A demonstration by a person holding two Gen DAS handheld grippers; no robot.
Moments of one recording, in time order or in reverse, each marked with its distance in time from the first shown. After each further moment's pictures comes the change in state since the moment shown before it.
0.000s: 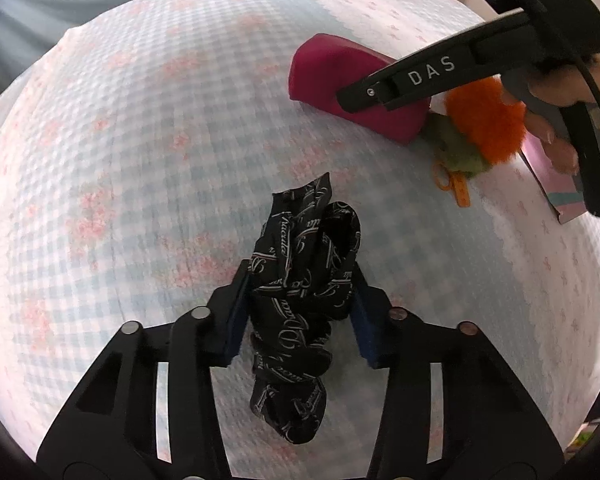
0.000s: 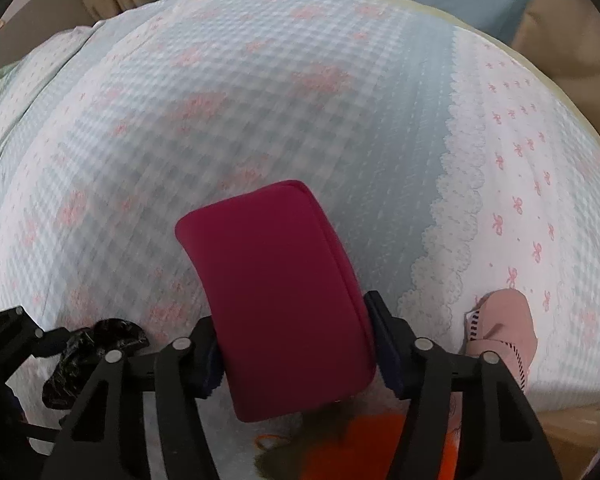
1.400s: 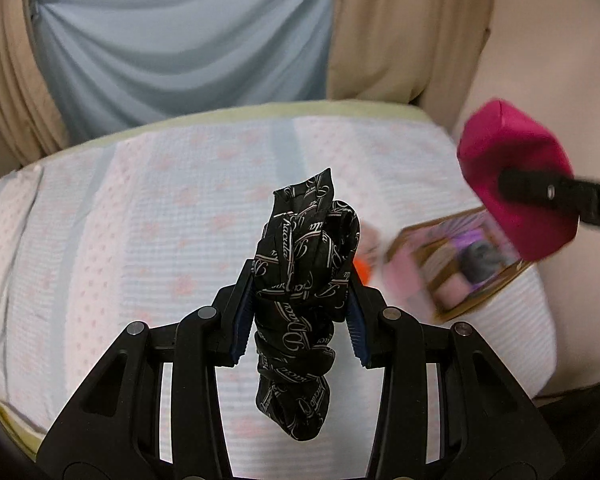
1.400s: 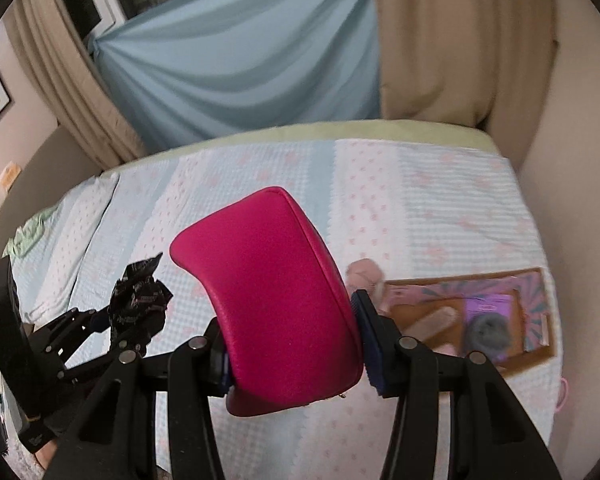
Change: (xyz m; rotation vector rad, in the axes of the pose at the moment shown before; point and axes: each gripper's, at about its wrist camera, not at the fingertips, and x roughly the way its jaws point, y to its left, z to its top) left arm -0.289 -0.115 0.093 -0.148 -0.257 0.089; right arm -0.366 -0.024 -0.081 0.346 -0.286 0.017
